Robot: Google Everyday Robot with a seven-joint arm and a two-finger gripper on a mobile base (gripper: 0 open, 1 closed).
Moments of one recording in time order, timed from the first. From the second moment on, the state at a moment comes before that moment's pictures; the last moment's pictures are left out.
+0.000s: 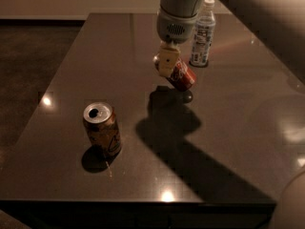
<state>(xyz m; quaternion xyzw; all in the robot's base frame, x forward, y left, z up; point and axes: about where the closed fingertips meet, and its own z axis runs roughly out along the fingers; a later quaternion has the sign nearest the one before) 0.598 -0.043 0.926 -0.66 0.74 -0.01 0.12</state>
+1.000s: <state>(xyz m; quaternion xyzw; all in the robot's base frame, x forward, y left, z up) 0.587 -0.049 0.896 -0.70 0.71 -0.07 0.06</state>
